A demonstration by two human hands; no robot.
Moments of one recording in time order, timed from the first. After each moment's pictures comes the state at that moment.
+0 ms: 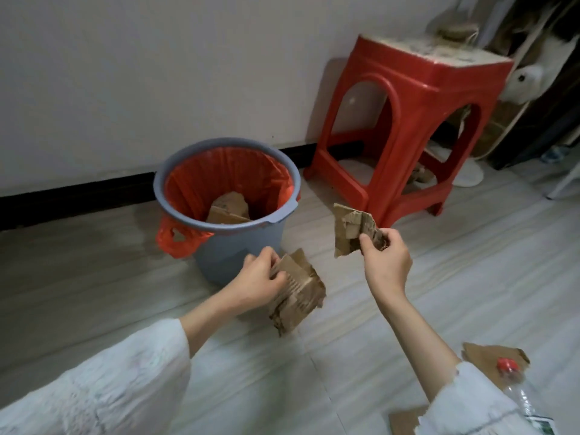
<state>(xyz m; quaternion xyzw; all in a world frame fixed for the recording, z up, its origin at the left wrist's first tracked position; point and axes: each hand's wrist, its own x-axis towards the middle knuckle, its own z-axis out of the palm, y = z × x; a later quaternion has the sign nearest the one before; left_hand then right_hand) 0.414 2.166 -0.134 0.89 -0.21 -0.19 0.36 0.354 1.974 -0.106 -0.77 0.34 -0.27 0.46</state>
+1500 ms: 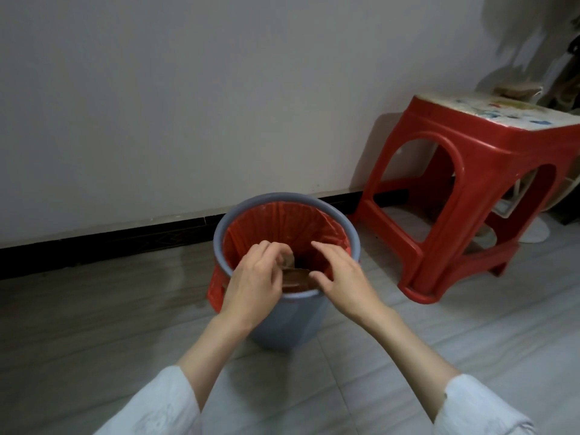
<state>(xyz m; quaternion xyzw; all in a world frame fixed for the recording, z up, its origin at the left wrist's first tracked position) 0.498 2.233 -0.090 0.87 -0.27 0.21 0.35 0.470 2.066 -0.076 -0.95 -0.02 -0.08 0.30</state>
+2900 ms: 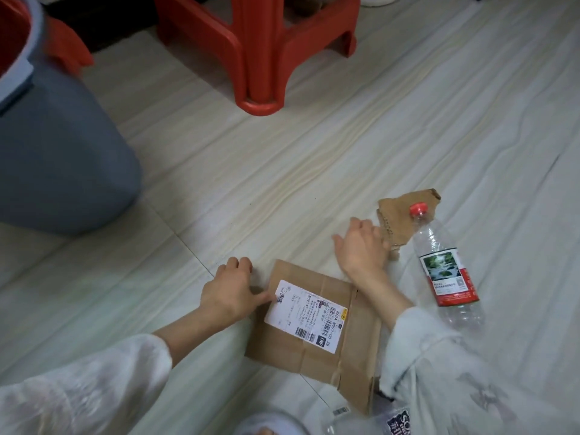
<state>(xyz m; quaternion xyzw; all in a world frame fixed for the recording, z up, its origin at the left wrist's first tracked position) 0.296 2.046 -0.293 0.90 -0.27 -0.33 0.06 0.209 1.848 -0.275 -0.87 0.46 0.13 0.12</state>
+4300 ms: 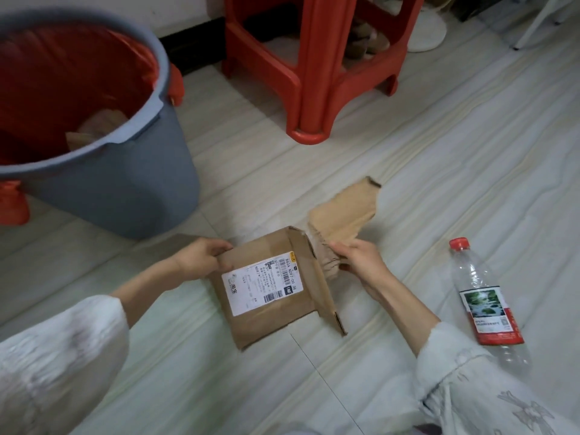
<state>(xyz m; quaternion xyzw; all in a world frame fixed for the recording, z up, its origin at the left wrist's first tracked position) 0.419 2.122 -0.249 0.83 -0.14 -0.45 0.31 0.260 1.885 -0.262 -0.59 0.44 0.00 0.68</state>
